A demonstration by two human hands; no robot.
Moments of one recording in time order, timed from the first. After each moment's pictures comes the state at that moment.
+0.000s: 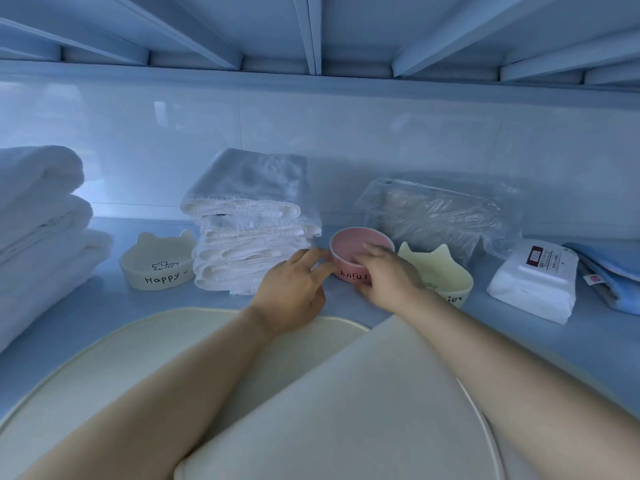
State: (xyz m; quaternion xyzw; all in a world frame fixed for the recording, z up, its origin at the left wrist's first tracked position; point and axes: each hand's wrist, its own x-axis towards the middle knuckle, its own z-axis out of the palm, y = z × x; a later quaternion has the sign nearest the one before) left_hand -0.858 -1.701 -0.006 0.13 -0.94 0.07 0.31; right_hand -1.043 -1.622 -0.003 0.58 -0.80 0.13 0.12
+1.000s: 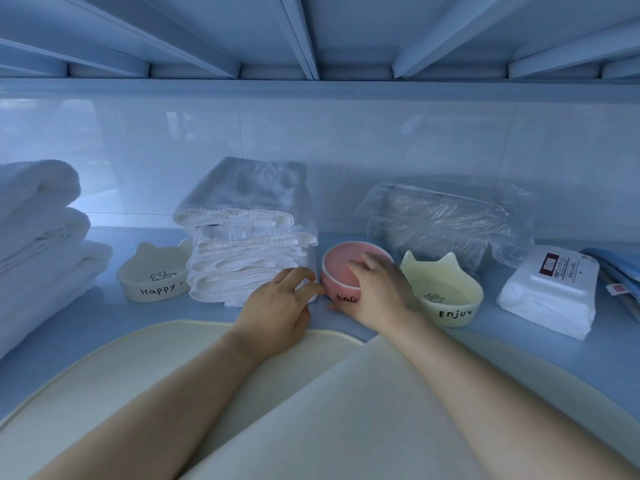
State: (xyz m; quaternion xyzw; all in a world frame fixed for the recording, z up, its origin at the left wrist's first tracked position) left_hand -0.851 -1.700 -0.016 0.16 -0.93 0.06 0.31; right_hand -1.031 -1.628 -0.013 0.56 -0.80 0.16 0.13
